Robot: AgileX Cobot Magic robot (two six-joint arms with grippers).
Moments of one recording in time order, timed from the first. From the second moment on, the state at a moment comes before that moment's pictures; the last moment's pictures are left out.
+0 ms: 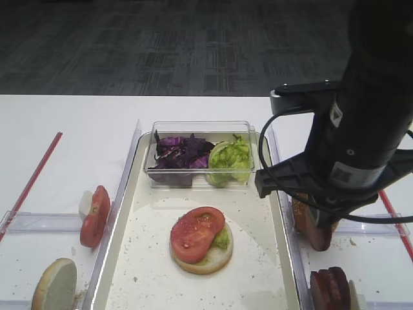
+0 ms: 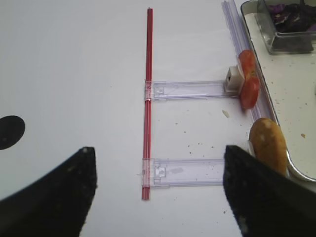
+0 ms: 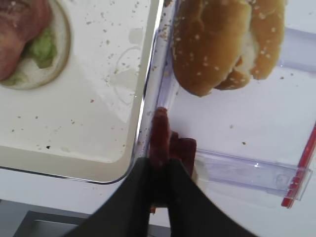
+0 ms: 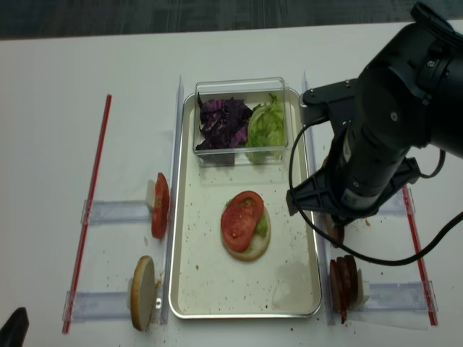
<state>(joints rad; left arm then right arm) -0.01 -0.02 -0.49 0.07 1.19 -0.08 0.63 1.46 -1.02 0.02 1.11 0.44</state>
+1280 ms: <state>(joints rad) -0.01 -0.02 -0.49 0.07 1.19 -0.08 0.47 1.47 -1.10 0.01 1.18 0.33</state>
